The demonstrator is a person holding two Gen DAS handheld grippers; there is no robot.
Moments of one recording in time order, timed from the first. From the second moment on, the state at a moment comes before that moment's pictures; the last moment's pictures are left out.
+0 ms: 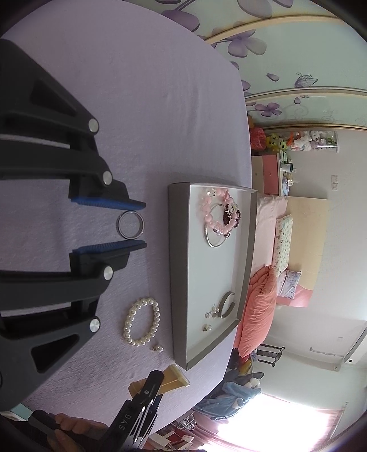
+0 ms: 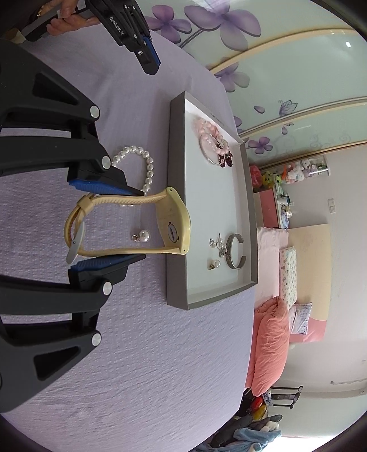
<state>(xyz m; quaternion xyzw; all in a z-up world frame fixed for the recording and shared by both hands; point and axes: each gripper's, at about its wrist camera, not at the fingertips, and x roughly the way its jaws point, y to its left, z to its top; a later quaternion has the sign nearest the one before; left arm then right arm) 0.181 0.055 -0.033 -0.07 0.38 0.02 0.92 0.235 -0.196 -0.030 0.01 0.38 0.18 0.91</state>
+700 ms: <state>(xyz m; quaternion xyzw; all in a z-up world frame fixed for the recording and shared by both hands) 0.245 0.065 -0.007 -0.09 0.34 0.01 0.94 0.348 -0.176 -0.010 0.04 0.36 0.15 0.92</state>
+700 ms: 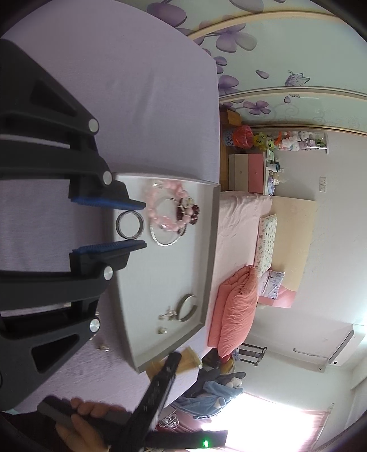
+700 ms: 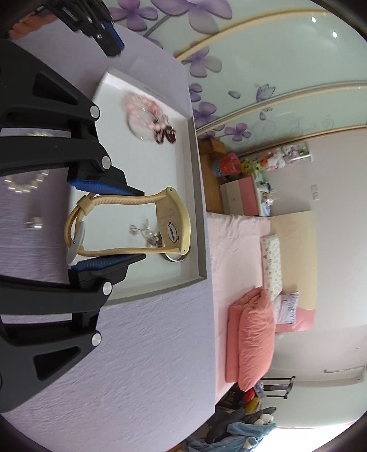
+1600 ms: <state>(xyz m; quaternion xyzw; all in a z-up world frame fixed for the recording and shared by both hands) 0.340 0.043 -0.037 -0.10 0.37 -0.02 0.92 0.343 -0.182 -0.025 0.02 0.37 0.16 0.91</state>
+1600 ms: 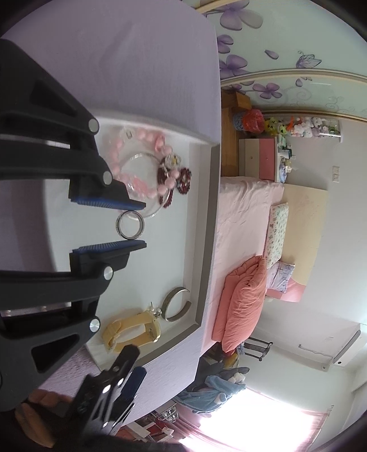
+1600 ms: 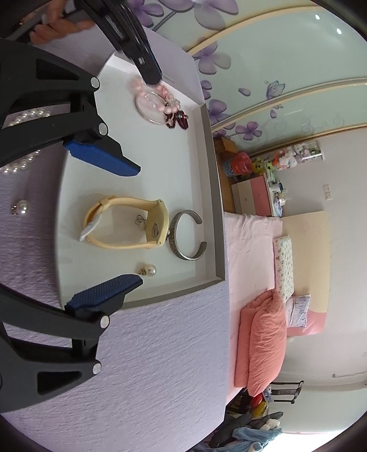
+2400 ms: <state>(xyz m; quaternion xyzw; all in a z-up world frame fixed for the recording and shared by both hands) 0.323 0.054 -0.019 -0.12 0.32 0.02 0.94 0.320 -0.193 -0.023 0.01 0.35 0.17 0.92</state>
